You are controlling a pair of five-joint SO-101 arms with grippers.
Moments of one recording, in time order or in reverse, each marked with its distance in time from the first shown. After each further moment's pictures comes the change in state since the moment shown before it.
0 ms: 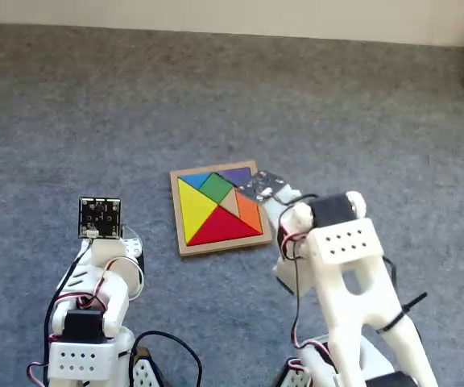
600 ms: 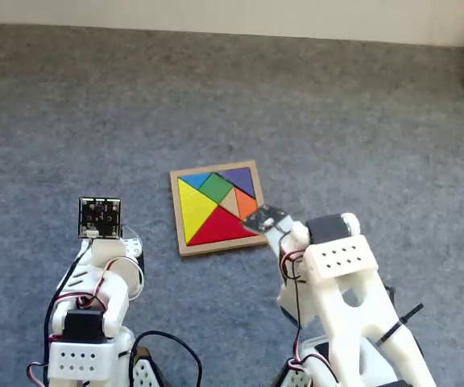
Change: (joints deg) left arm 0.0 0.0 0.0 0.0 0.0; right arm 0.1 -2.5 14.7 0.0 0.0
